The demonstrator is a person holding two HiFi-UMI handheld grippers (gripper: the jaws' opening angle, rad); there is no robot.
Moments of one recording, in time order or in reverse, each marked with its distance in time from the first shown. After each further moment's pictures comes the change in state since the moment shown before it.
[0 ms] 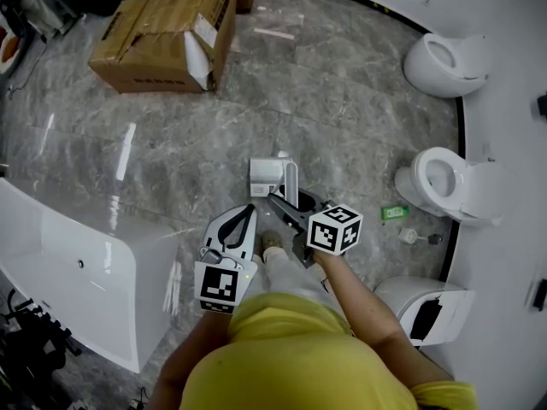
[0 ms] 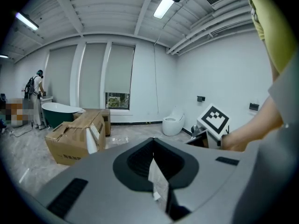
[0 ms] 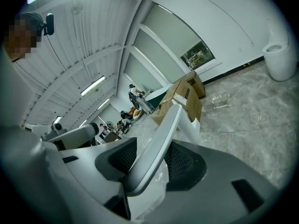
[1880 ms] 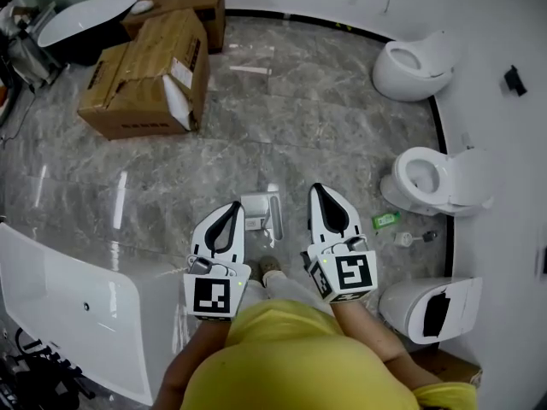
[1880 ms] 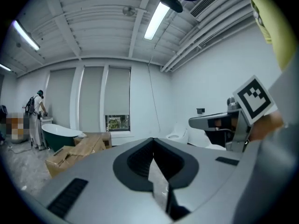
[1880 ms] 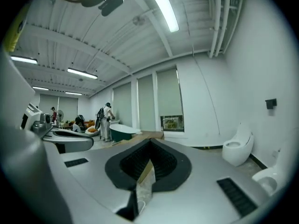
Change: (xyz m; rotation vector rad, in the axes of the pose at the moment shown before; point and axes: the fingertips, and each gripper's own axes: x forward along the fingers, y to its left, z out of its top) left arm -0.024 -0.016 0.096 0.071 -0.257 0.033; right arm -0.157 0.078 0.130 -0.542 -0.512 -0.575
